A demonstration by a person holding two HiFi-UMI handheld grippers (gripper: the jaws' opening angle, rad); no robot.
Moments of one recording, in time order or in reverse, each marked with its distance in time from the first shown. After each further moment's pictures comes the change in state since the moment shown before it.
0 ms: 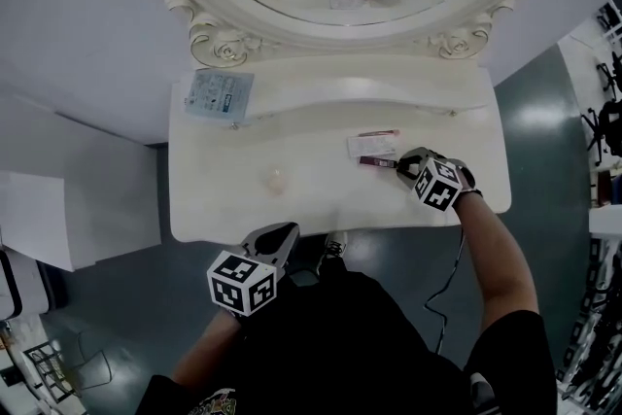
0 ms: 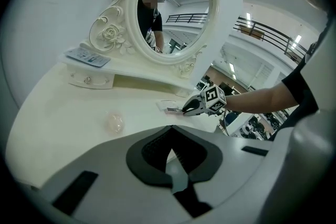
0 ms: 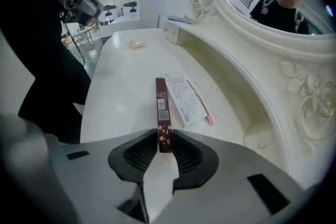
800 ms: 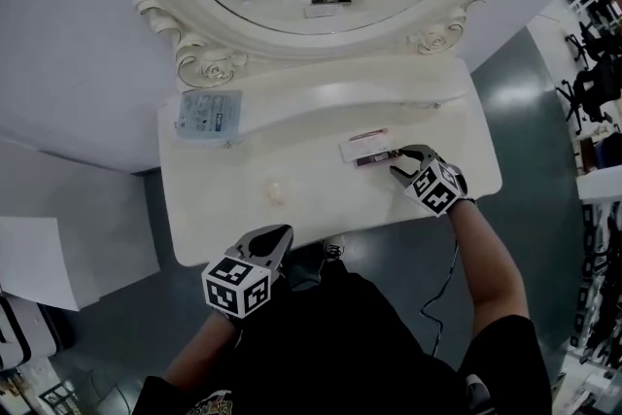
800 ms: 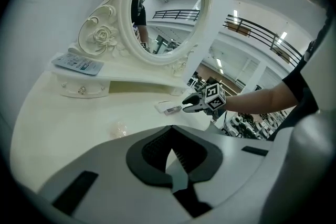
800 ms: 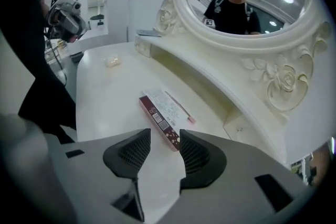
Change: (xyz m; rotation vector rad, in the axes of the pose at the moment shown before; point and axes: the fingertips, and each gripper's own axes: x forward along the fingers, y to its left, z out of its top) left arm -0.014 0.022 0.018 0.092 0.041 -0.118; right arm -0.031 -0.012 0.013 0.266 -0.071 -0.221
